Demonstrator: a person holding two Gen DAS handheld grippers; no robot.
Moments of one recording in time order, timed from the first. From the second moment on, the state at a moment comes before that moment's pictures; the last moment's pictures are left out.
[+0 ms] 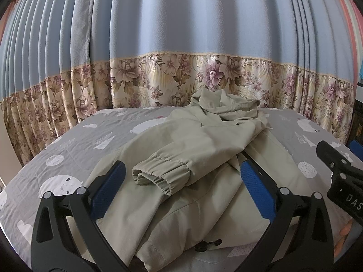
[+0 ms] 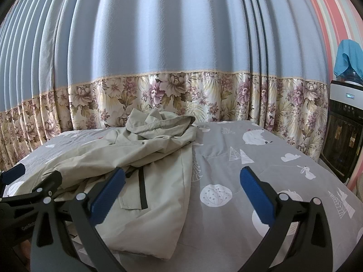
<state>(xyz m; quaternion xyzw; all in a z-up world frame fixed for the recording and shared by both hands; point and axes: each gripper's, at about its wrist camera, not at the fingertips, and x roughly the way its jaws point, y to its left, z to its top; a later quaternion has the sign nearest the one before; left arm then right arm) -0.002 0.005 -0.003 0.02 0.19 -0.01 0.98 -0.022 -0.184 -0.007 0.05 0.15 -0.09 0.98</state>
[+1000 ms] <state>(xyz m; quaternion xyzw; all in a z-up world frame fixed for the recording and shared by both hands) -0.002 0.005 -0.004 0.02 0.20 -0.01 0.98 -0.025 -0.186 -0.005 0.06 0.15 -0.09 0.98</state>
